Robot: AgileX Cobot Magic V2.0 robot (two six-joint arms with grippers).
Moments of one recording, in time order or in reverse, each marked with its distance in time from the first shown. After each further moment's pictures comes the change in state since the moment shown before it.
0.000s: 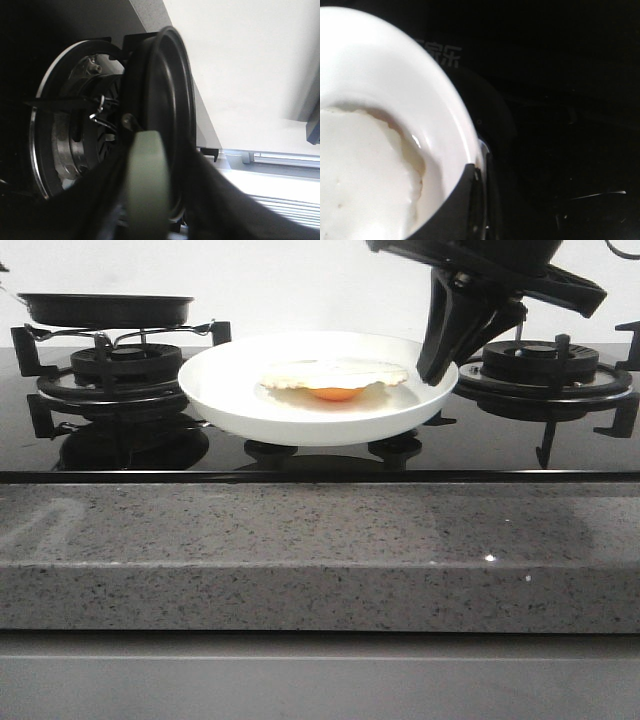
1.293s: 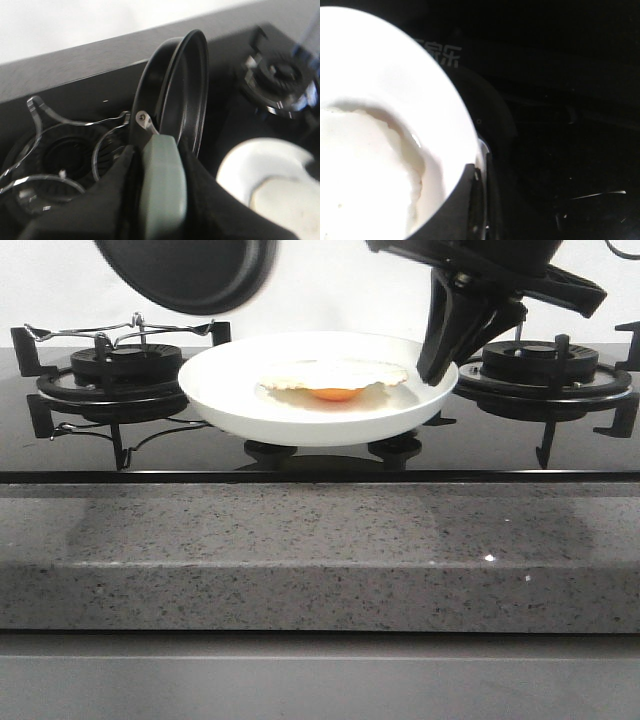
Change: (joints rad) left arm -0.449 -0.504 0.000 0.677 -0.339 0.204; right arm 0.000 0.000 0.000 0.000 0.000 0.002
